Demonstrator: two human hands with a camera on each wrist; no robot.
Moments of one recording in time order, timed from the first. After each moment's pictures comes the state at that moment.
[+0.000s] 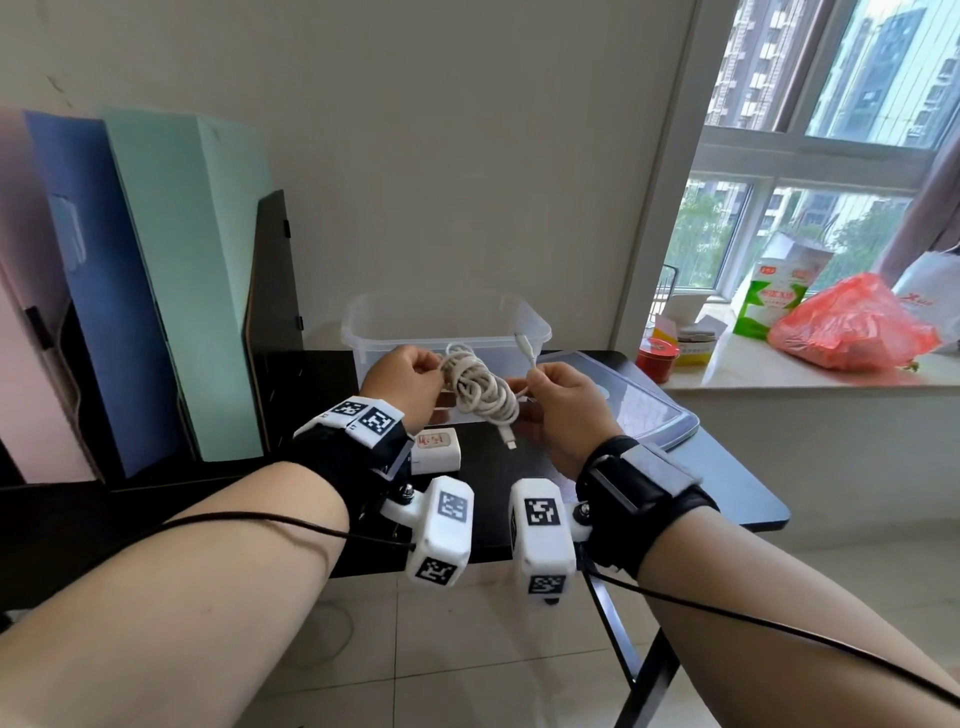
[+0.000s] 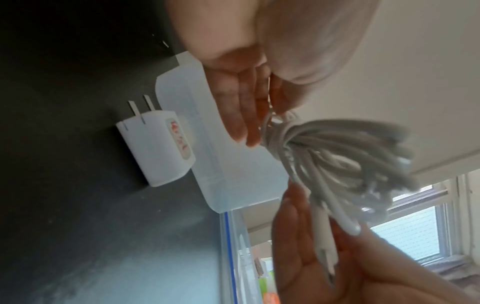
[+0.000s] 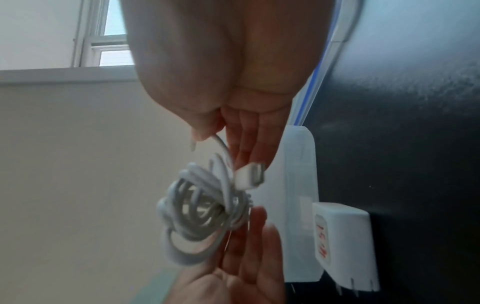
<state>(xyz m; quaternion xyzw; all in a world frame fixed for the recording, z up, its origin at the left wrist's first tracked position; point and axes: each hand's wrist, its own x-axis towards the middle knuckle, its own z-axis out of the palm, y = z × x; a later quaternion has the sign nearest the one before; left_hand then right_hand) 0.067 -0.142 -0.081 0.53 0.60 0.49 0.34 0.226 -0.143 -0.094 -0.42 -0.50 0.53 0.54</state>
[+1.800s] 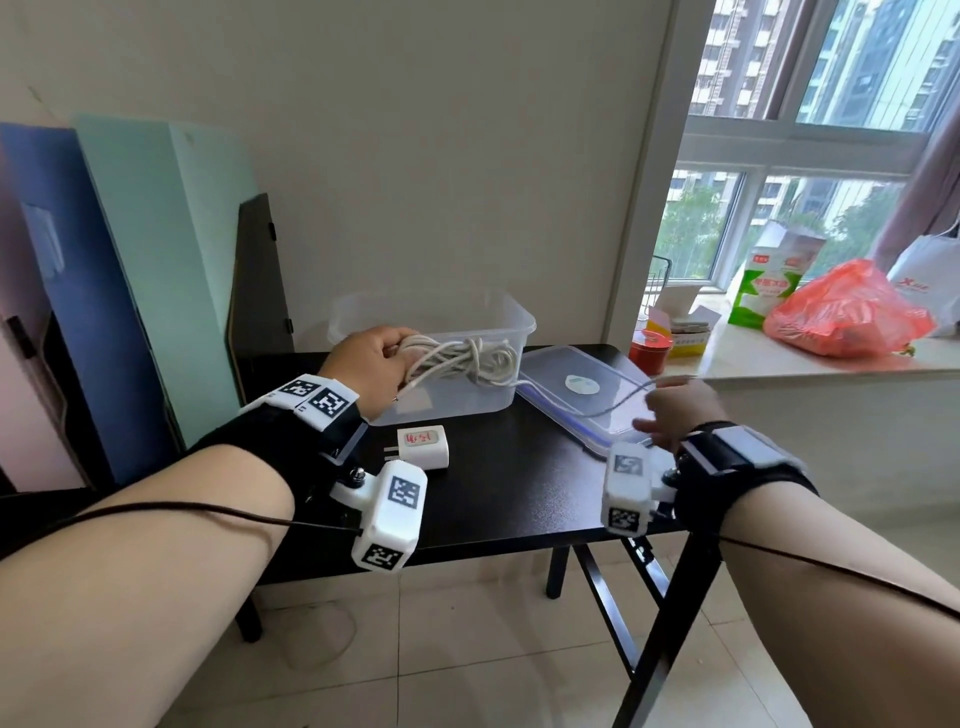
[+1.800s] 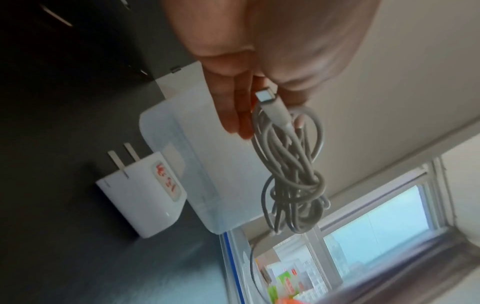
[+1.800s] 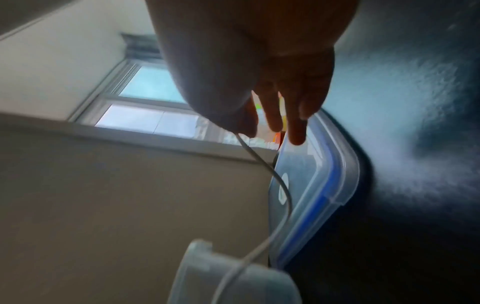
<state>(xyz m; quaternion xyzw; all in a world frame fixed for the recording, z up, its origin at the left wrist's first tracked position) 0.046 -0.141 -0.066 0.65 0.59 0.43 0.22 0.354 -0.099 -0.103 -0.69 -0.40 0.36 0.48</state>
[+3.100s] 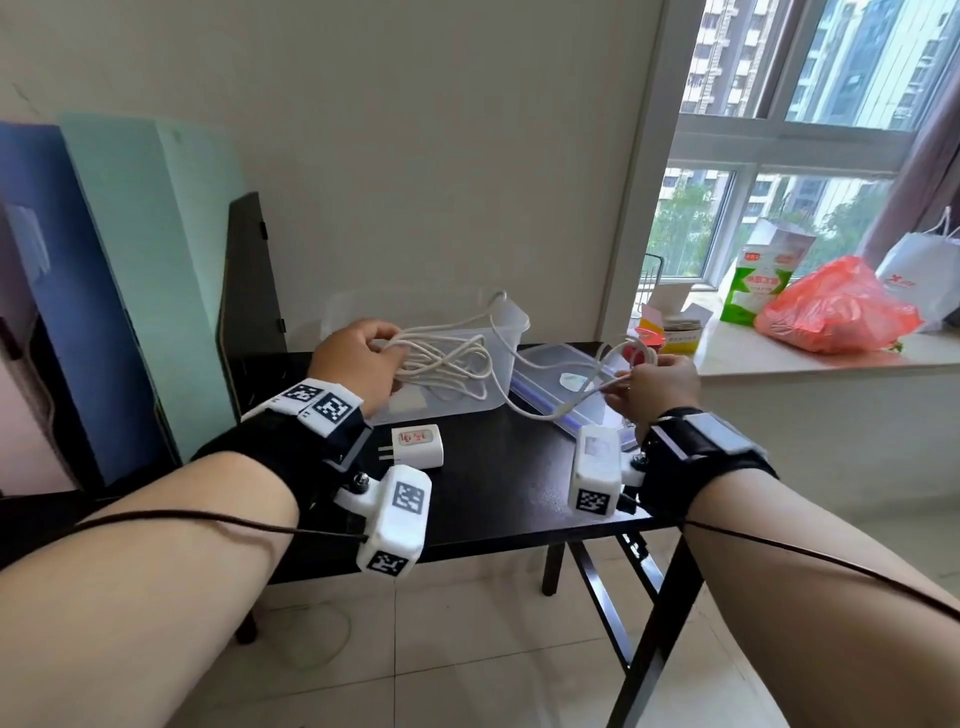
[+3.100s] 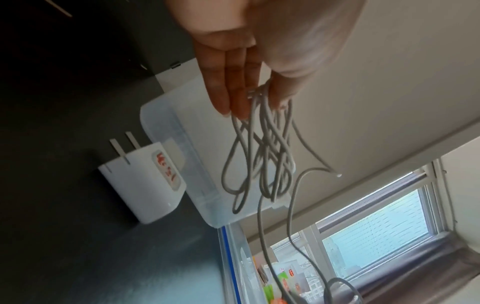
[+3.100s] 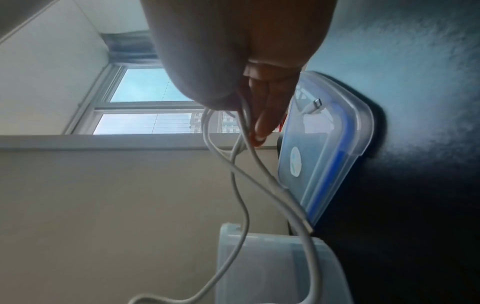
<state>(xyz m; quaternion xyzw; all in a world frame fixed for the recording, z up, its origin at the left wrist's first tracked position) 0.052 -0.138 -0.069 0.57 0.61 0.50 0.23 0.325 -0.101 -0.092 -0.57 -0.30 0.41 0.65</state>
